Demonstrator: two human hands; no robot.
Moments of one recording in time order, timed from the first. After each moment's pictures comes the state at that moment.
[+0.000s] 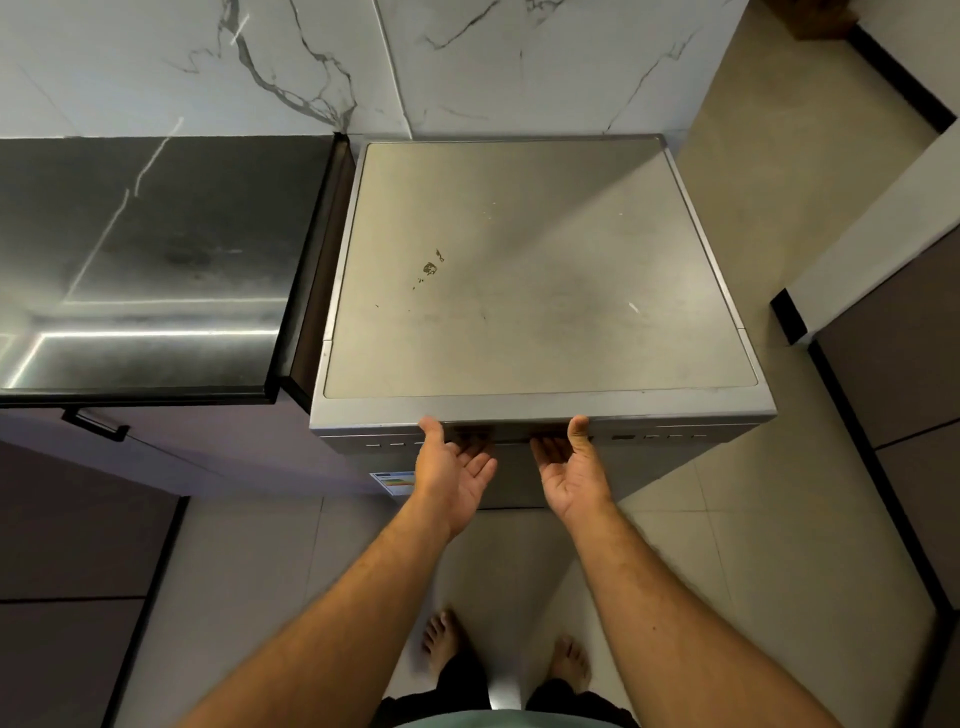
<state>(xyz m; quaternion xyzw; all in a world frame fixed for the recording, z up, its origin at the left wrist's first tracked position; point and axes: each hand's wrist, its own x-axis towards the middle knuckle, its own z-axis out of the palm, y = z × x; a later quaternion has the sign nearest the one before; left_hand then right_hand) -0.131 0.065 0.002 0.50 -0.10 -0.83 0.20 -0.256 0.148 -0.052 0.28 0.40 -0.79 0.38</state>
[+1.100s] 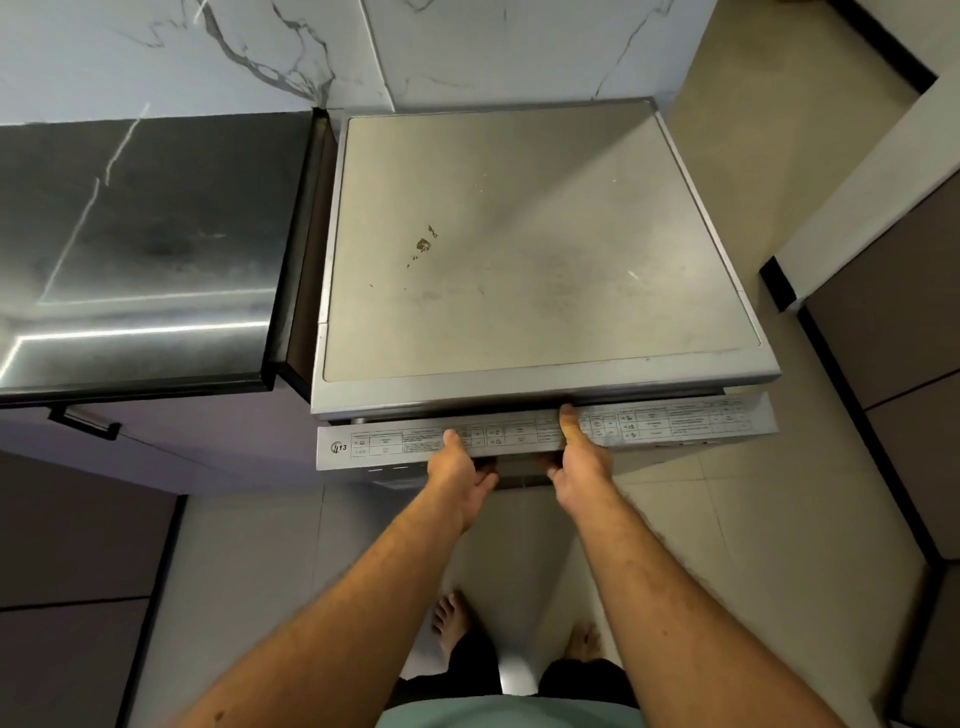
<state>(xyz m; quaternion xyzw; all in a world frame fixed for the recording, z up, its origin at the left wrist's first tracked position) -0.123 0.071 -0.039 0.61 -0.18 -0.76 0.13 -0.233 0.158 -0.068 0.28 0.61 -0.65 0.37</state>
